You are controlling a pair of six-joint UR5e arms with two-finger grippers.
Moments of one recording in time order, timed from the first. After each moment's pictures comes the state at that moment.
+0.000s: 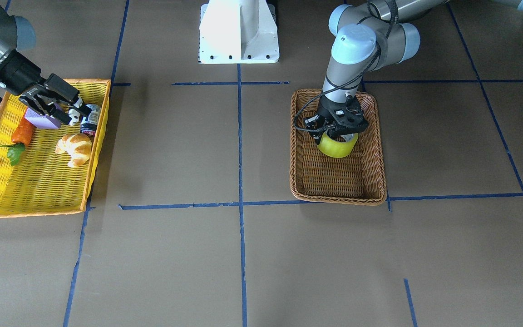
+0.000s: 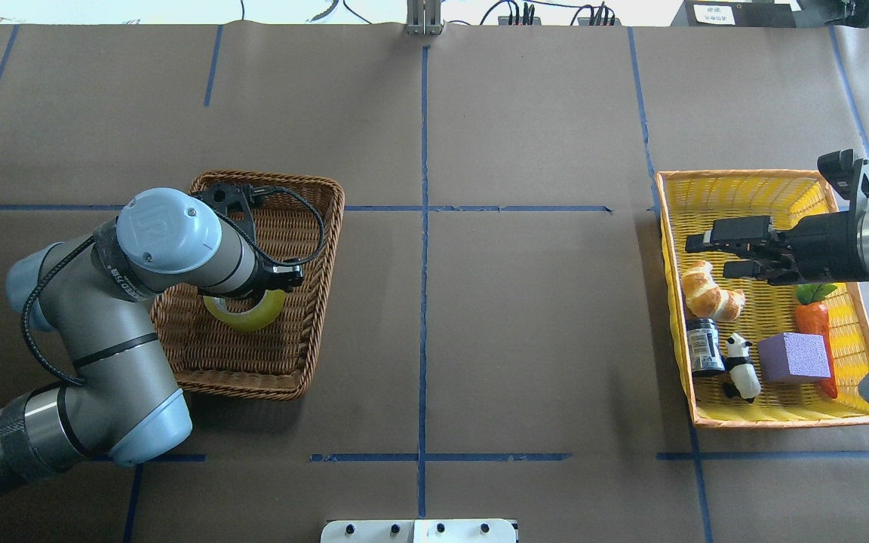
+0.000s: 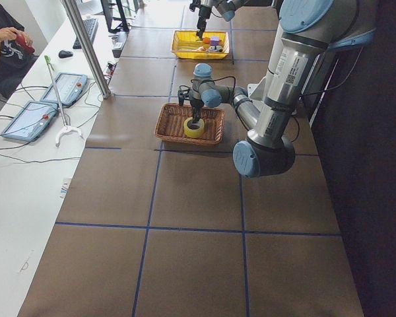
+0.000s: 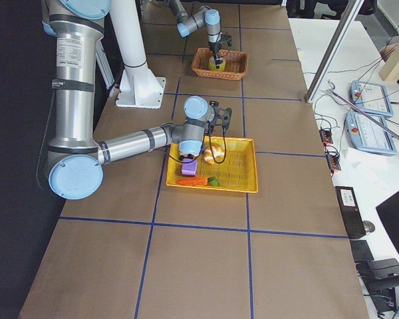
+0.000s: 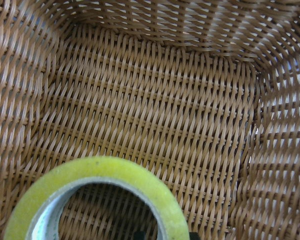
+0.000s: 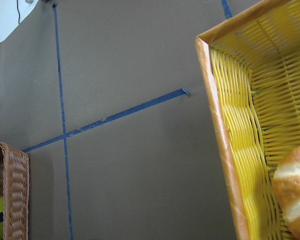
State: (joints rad) left arm -0.56 -1.99 -1.79 -1.74 -1.81 -1.35; right arm 0.87 -1.65 1.84 -0.43 2.16 1.55
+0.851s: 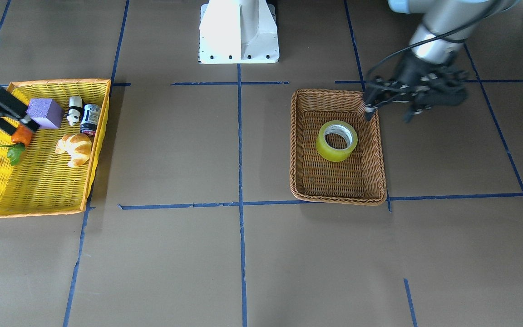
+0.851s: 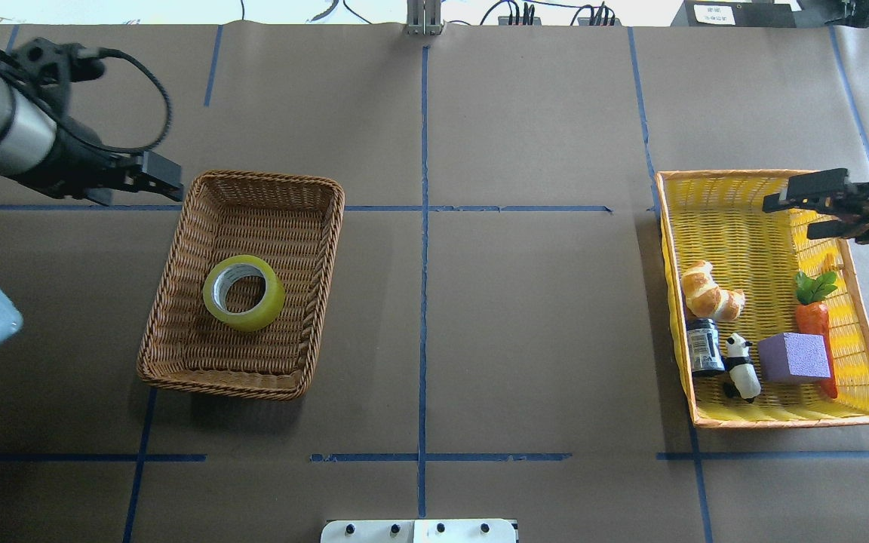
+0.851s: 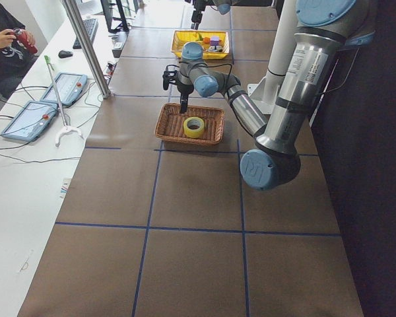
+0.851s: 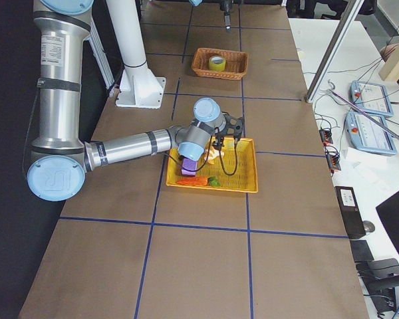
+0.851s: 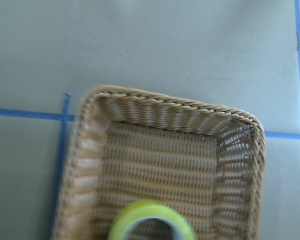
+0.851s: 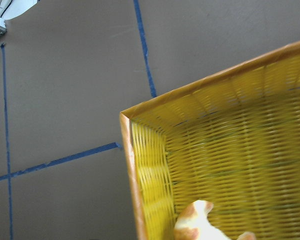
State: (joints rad) left arm -0.99 -1.81 -2.08 -1.61 -2.14 -0.88; right arm 1.16 -1.66 1.84 -0.76 2.34 1.21
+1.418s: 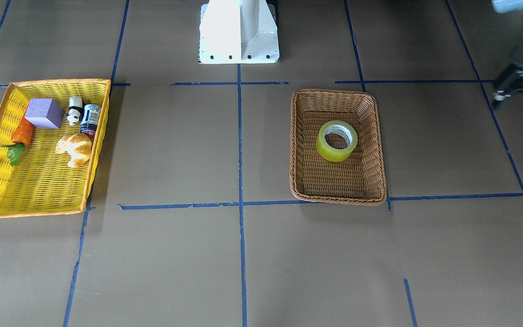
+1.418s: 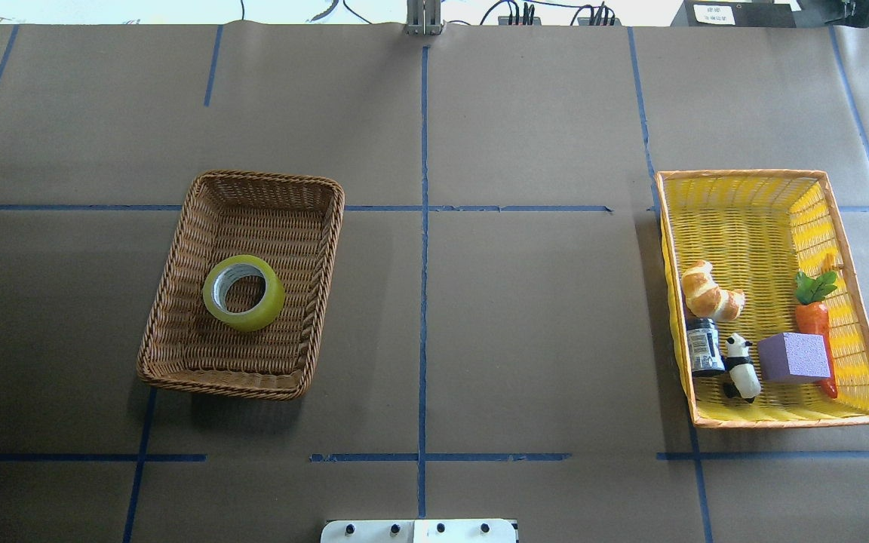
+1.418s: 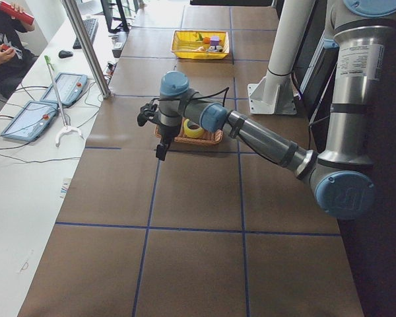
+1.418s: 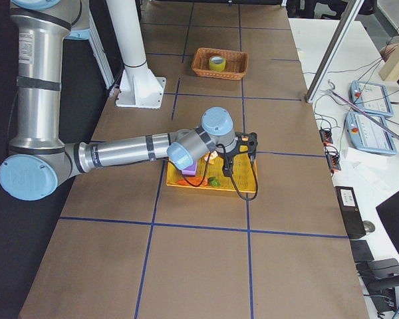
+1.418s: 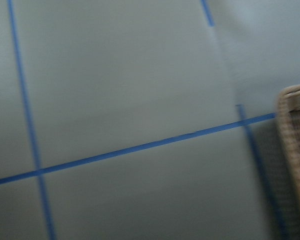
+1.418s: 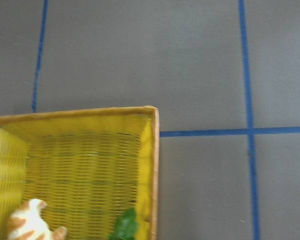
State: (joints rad) left arm -1.41 -1.58 -1.95 -1.58 -2.29 -0.10; right arm 1.53 -1.69 1.84 -1.38 2.44 0.29
